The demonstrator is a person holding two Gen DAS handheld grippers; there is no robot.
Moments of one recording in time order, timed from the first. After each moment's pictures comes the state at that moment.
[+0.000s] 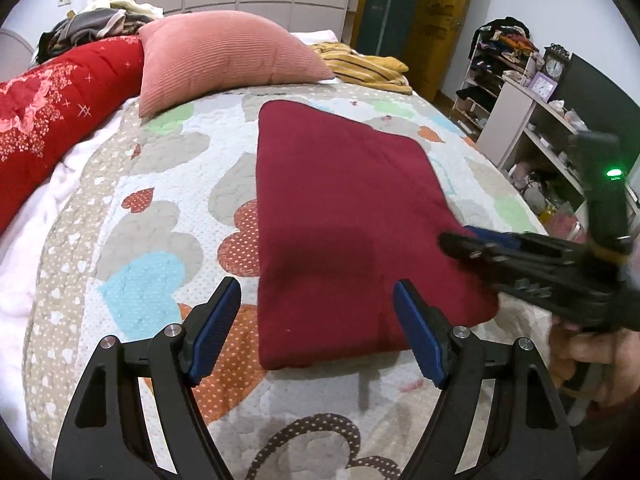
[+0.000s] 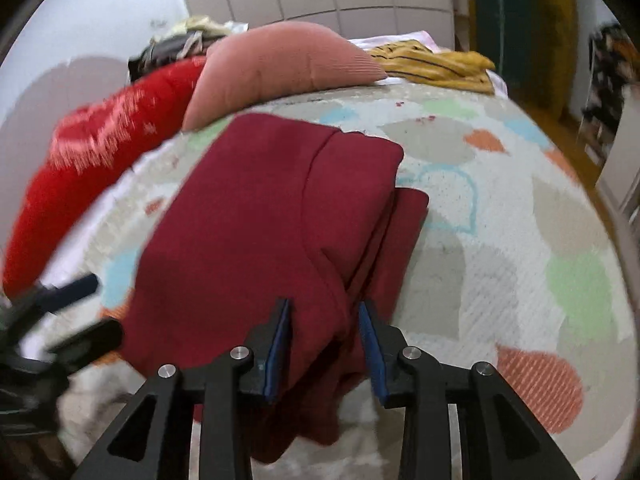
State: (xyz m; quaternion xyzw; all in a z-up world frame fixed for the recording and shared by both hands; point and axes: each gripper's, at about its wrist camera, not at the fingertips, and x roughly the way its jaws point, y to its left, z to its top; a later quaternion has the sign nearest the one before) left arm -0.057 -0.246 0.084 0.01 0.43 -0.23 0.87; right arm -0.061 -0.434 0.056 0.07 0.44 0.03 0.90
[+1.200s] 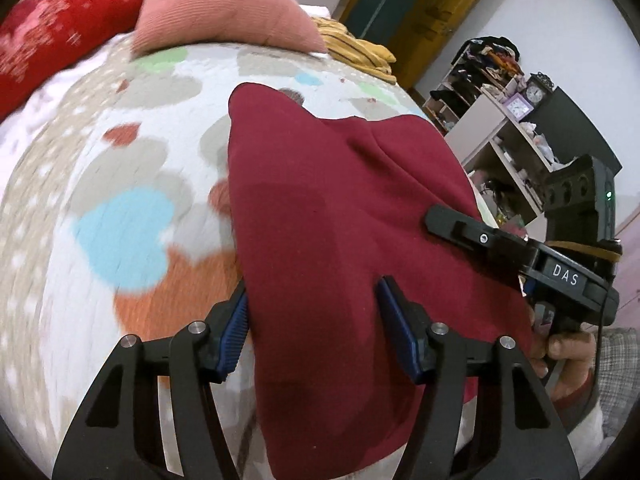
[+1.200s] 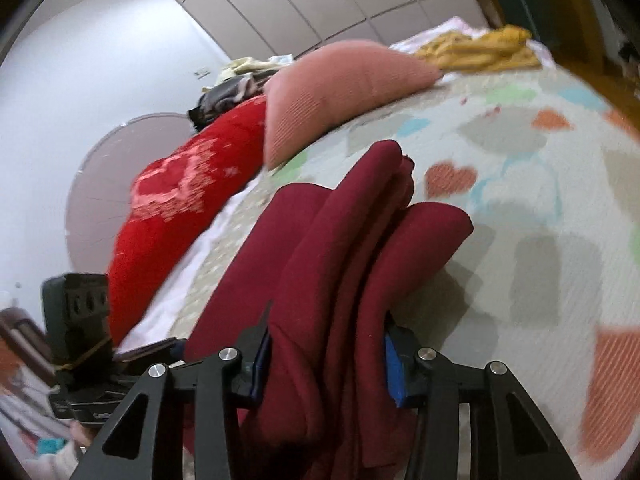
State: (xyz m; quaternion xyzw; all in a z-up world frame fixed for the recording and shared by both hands) left arm -0.075 -0.192 0.073 -0.09 0.49 -0.29 0.82; right arm -0.075 -0.420 0.065 0.21 0.40 0.17 0.88
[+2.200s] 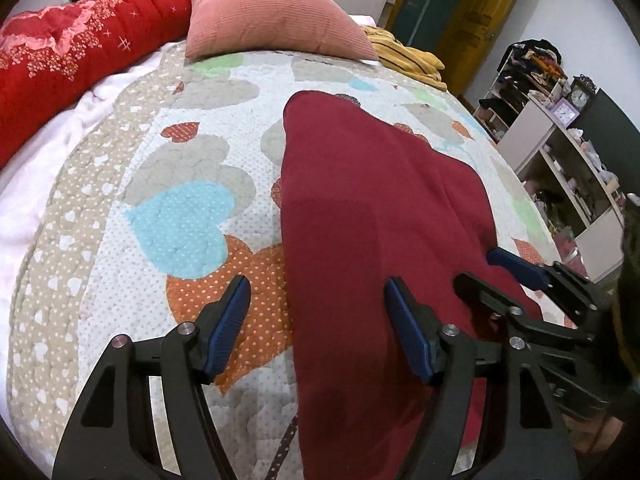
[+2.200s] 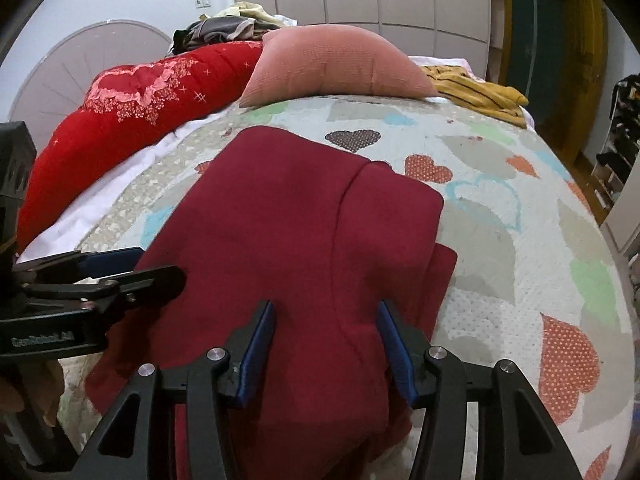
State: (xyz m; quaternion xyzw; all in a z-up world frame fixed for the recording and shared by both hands) left arm -0.073 -0.190 0.065 -0.05 0.47 -0.19 0.86; right arm -0.107 -0.353 0.050 -0.02 0.42 0.06 0.90
